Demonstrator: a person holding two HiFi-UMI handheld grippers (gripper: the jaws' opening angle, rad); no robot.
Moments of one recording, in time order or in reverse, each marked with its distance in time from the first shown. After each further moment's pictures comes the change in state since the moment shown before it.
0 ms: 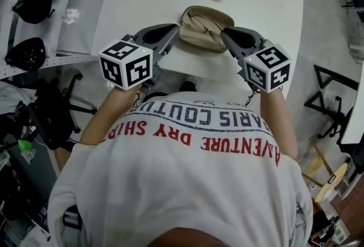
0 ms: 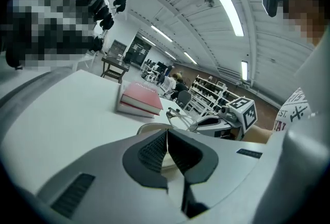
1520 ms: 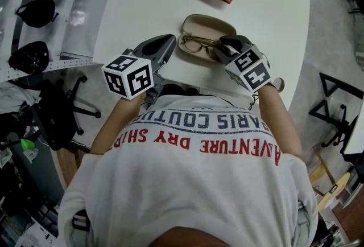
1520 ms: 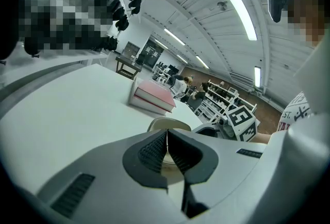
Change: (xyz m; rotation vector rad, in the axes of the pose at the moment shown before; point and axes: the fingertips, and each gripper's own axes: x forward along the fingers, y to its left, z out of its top) left arm 0.008 0.030 -0.021 -0.101 -0.043 0.101; right arm 0.055 -0.007 -0.057 -0.240 0.250 0.044
